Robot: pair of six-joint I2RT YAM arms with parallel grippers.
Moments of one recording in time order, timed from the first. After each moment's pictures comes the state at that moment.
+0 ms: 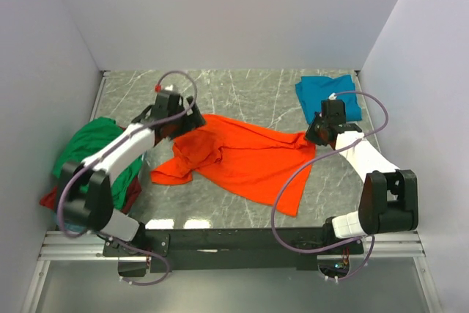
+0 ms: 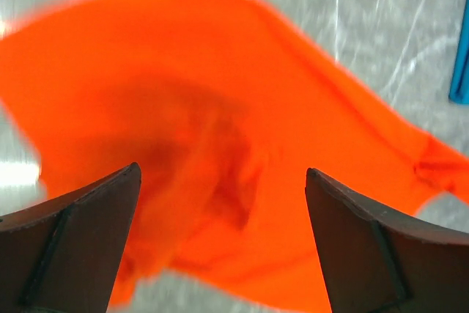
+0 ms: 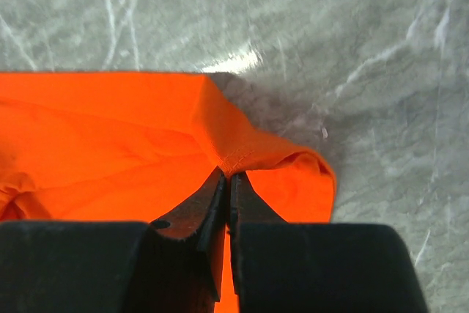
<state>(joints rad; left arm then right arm) -0.35 1.54 1.11 -0.33 0.01 -0.70 0.07 1.40 0.91 -0.38 -0.01 0.50</state>
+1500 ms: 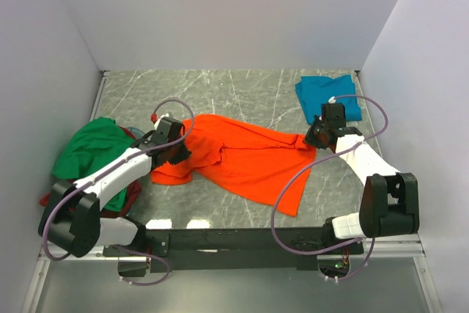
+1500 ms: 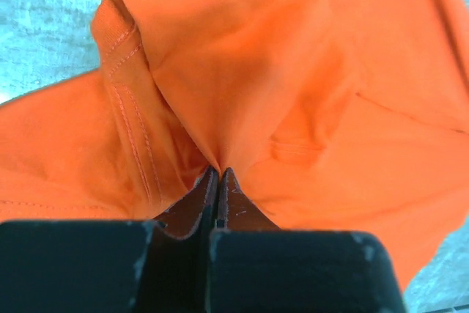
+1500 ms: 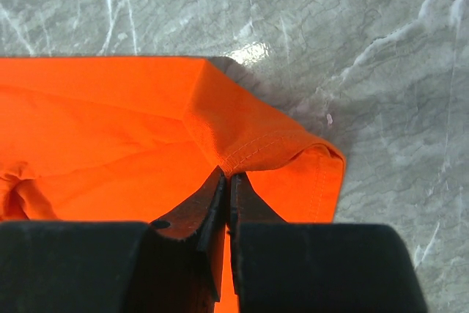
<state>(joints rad) -0.45 1.30 0.77 -0.38 -0.11 -0.86 0.07 1.38 0.85 -0.36 -0.04 0.52</state>
